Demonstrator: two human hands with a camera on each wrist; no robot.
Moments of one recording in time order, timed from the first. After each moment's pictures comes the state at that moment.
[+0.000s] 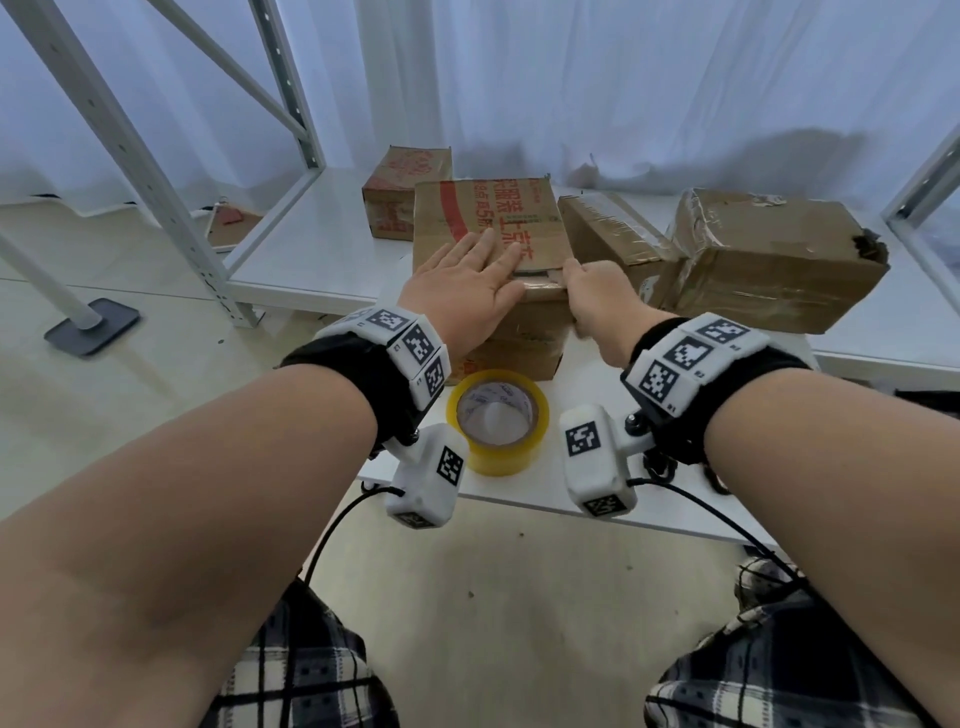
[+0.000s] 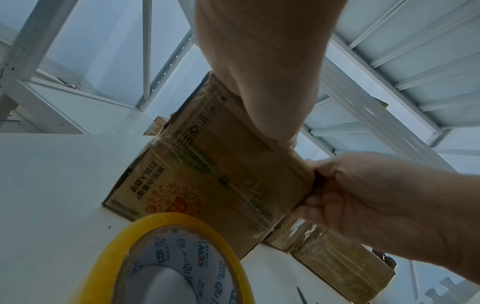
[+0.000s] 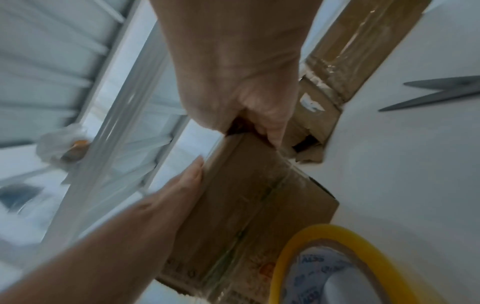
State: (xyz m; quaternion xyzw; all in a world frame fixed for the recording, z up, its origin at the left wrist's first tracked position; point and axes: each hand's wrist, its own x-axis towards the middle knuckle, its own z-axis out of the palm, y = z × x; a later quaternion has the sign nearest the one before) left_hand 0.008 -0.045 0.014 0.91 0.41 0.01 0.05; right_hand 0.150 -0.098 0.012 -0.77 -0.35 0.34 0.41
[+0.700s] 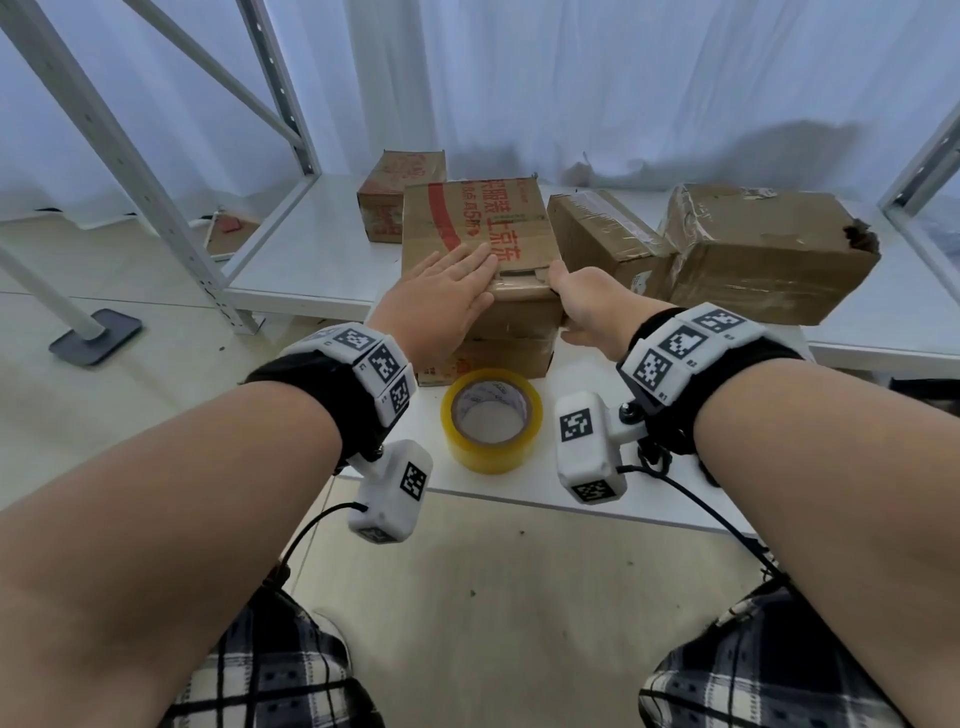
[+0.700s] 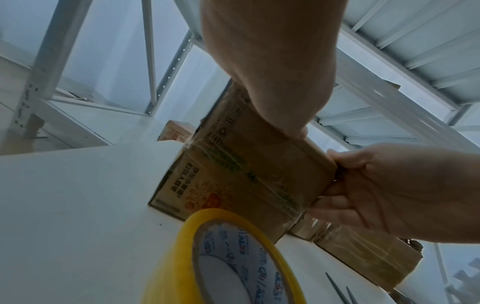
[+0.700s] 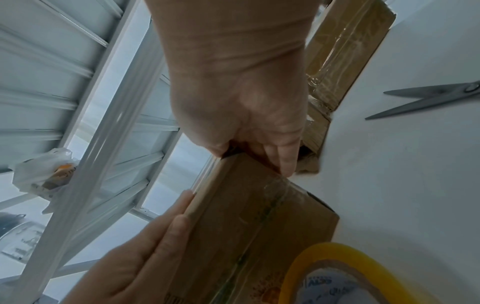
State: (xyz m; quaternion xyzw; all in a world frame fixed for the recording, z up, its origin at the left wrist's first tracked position) left_hand -0.010 -0.045 0.009 0.93 0.36 0.02 0.01; right_hand 0.156 -0.103 0.014 -0.74 -0.30 0.45 0.40
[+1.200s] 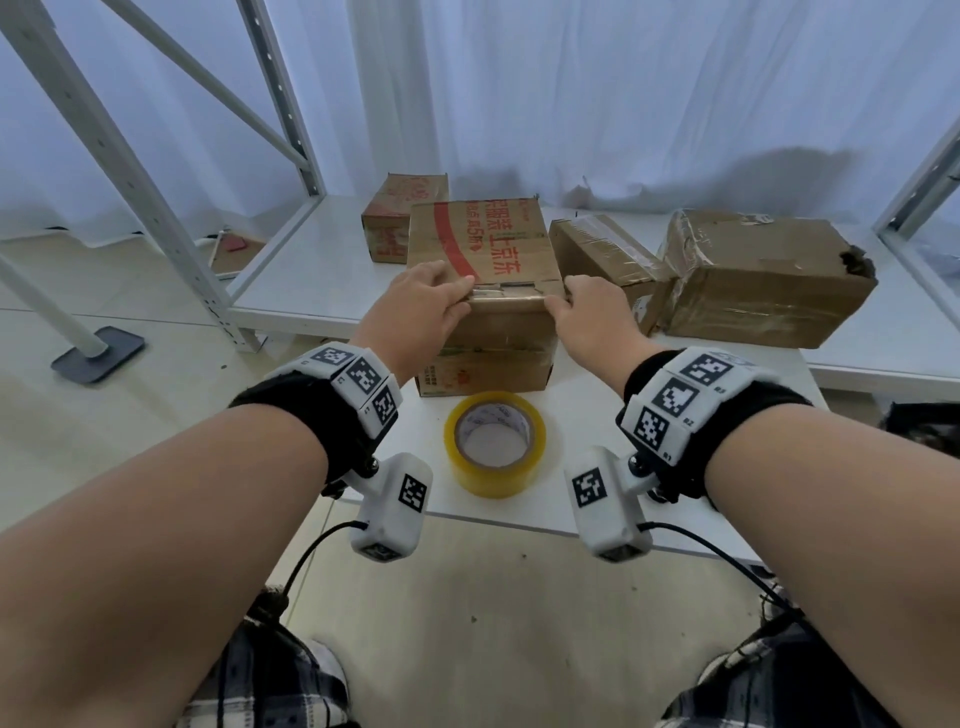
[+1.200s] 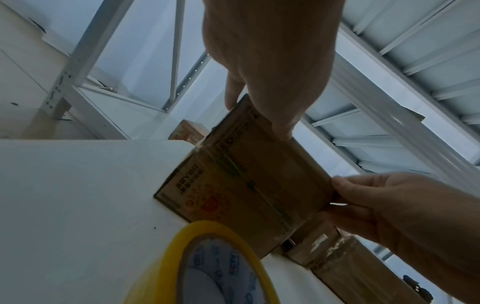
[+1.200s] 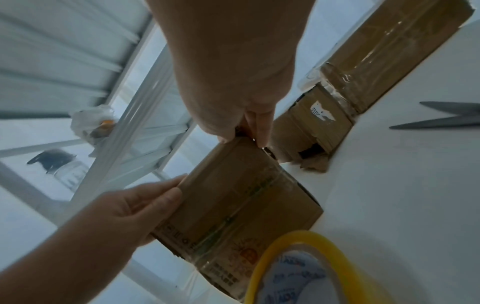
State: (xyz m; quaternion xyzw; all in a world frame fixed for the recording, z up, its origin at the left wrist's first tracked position) left_hand -0.024 -0.037 0.018 0.90 0.41 0.12 0.07; right_hand 0.158 -0.107 0.011 -0.77 -0.53 0.16 0.30
